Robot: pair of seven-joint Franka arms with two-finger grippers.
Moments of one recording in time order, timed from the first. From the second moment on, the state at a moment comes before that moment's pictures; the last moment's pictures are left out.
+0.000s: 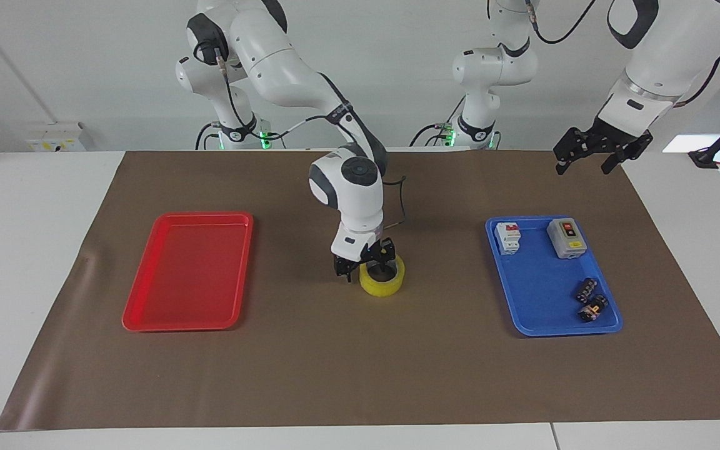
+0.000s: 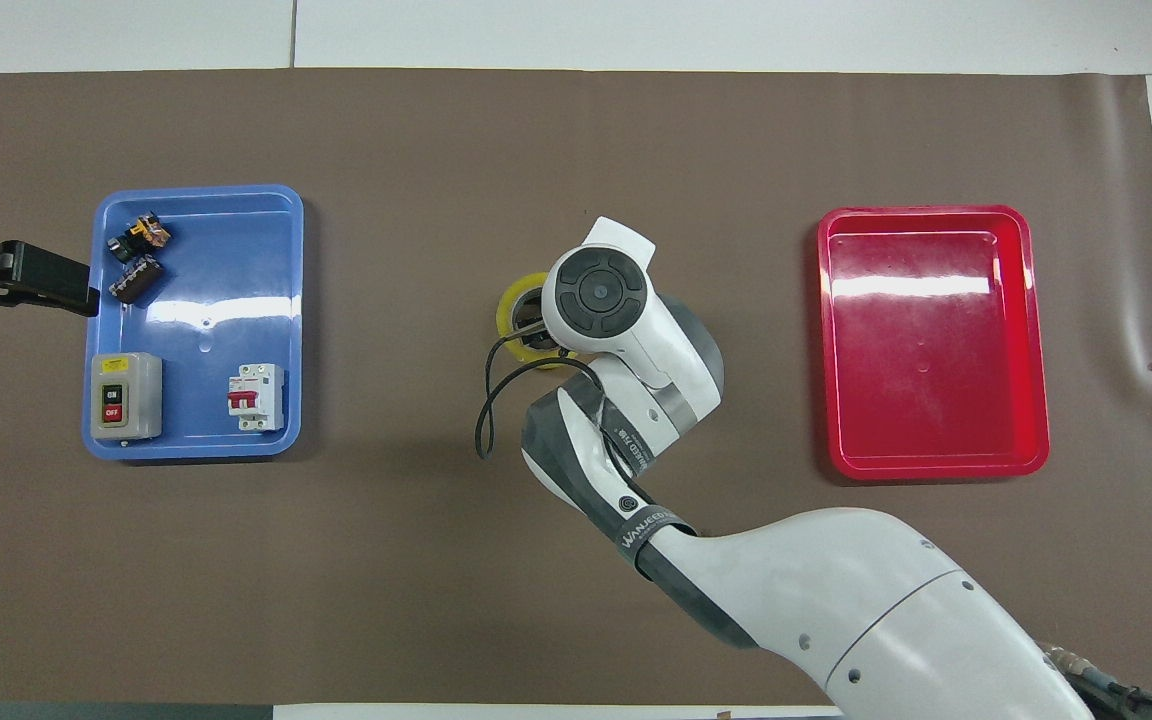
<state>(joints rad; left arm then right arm) -0.05 0.01 -0.03 -1.54 -0.01 1.50 -0.01 0.56 0.58 0.04 -1.63 -0.09 2.34 0.37</state>
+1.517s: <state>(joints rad) -0.05 0.00 -0.03 -1.54 -0.01 1.50 -0.01 0.28 0.39 0.03 -1.40 -0.14 1.65 0.05</state>
